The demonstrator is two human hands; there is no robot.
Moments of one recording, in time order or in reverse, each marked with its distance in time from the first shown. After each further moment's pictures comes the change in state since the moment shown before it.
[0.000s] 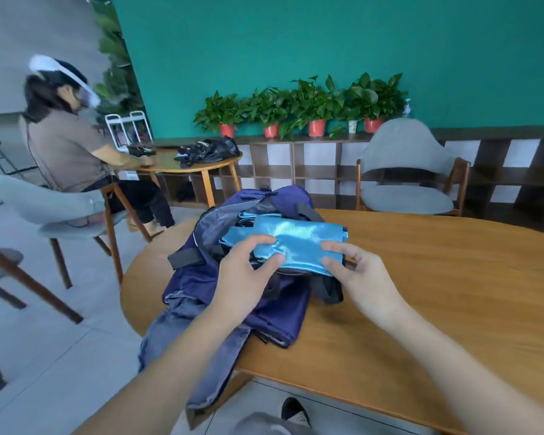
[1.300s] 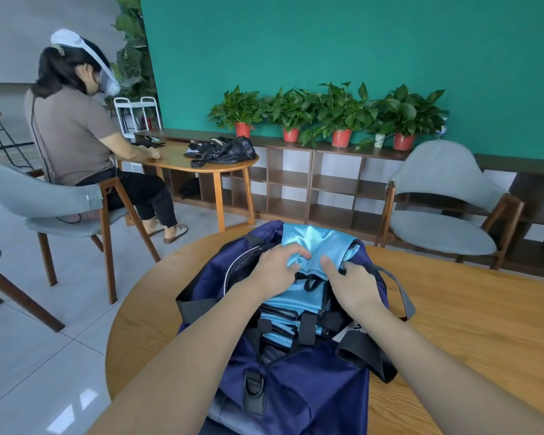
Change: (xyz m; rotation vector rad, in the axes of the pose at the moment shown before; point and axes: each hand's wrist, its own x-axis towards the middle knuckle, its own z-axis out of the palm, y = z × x) left_hand 0.208 -0.139 0.025 0.256 -0.345 0.072; right_hand 0.194 0.041 0.097 -0.686 0.078 0.247
